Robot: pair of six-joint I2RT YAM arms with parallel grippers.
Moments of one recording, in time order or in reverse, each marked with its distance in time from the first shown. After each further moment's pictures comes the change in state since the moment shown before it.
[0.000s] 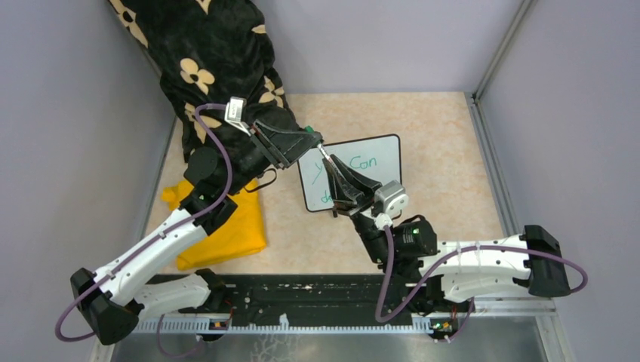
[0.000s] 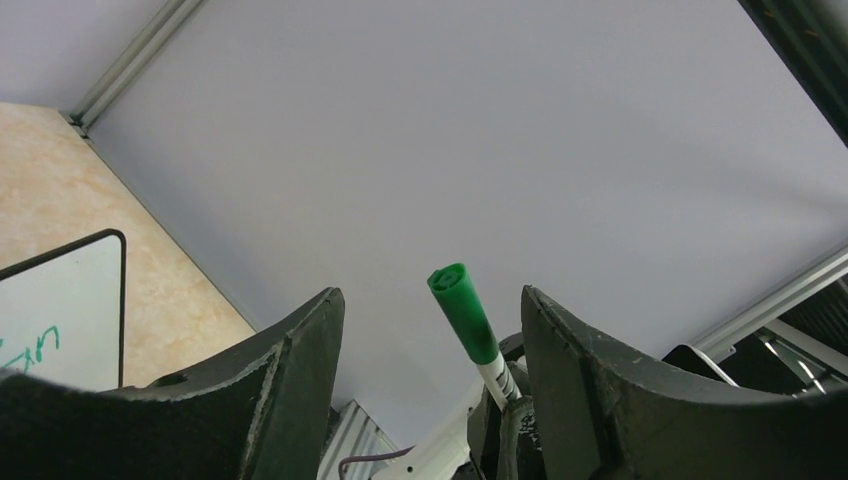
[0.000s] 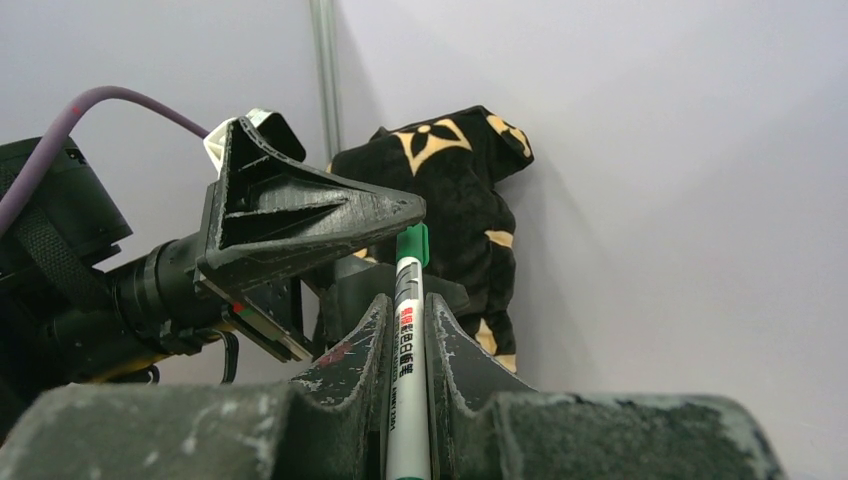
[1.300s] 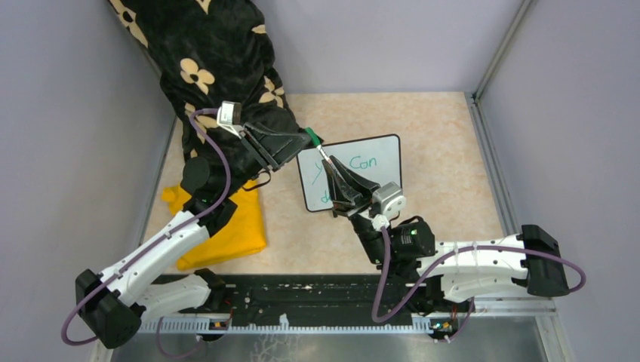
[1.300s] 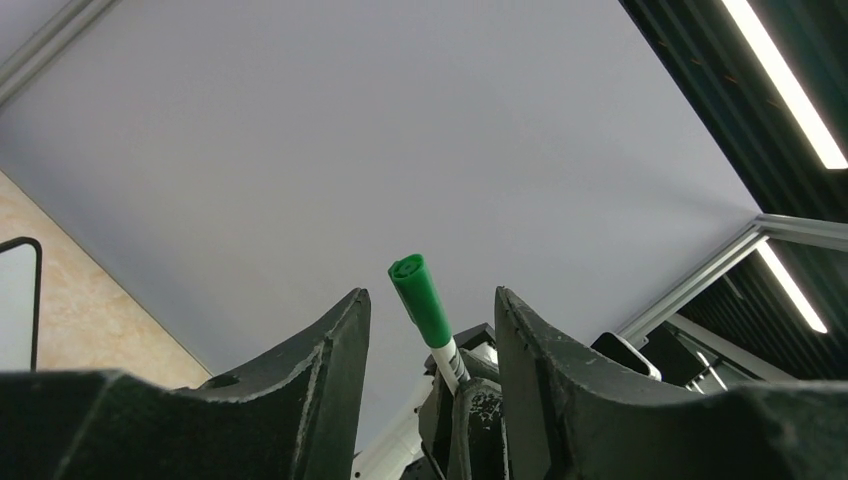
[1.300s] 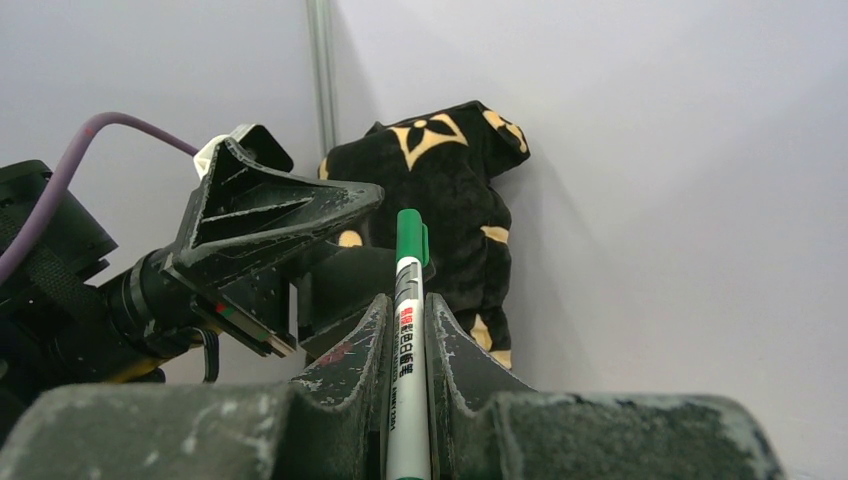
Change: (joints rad) left arm 0.076 -0.015 -0.121 0.250 0.101 -0.179; right arm 0.000 0.013 -0.016 0.026 0.008 -0.018
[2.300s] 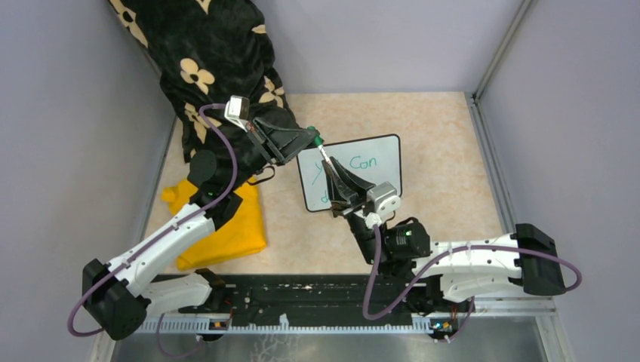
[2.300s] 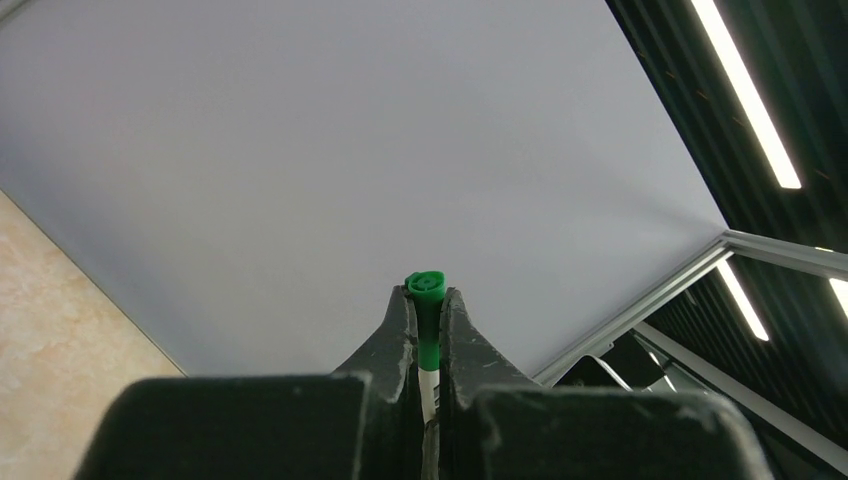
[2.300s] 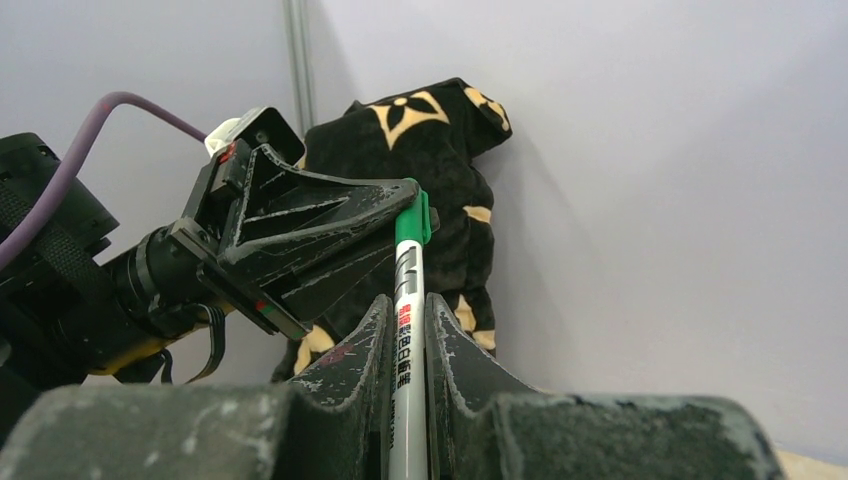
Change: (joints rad) left arm 0.007 0.071 0.027 0.034 0.044 -0.091; right arm 0.000 0.029 -0.007 0.023 0.047 -0.012
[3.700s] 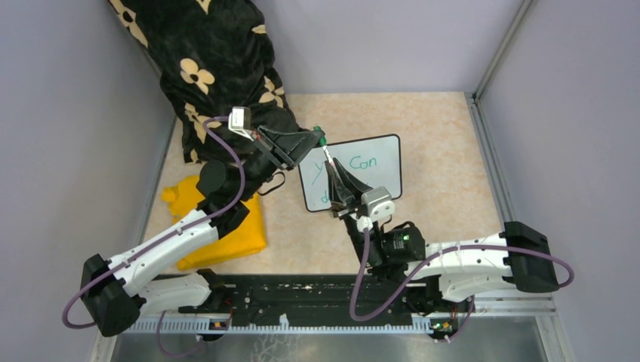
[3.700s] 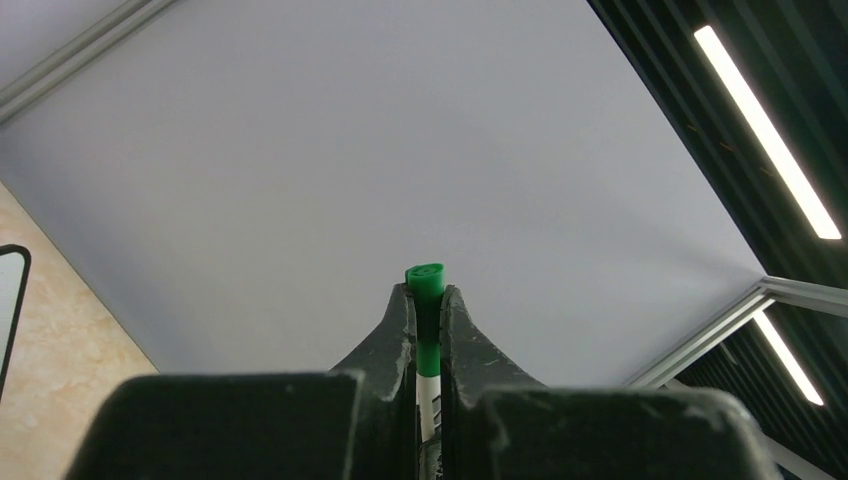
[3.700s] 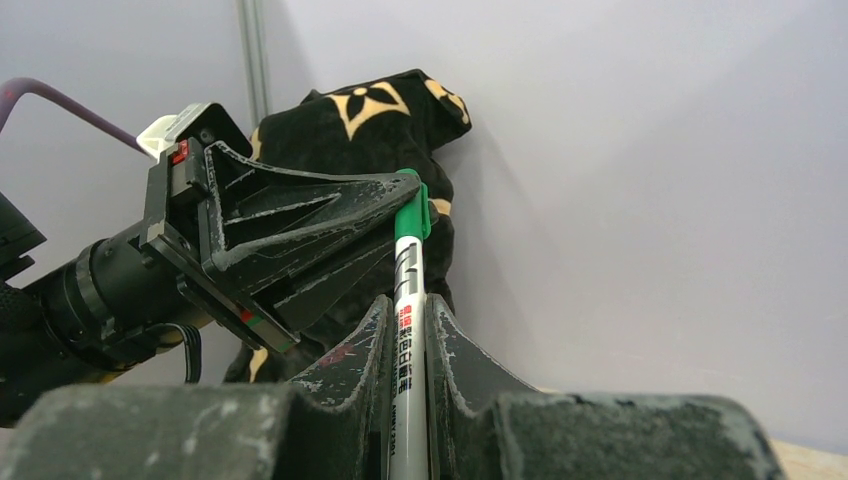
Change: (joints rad) left arm -0.139 0.002 -0.042 0.023 -0.243 0.093; right arm 0.018 0.066 0.001 0.139 0.083 -0.142
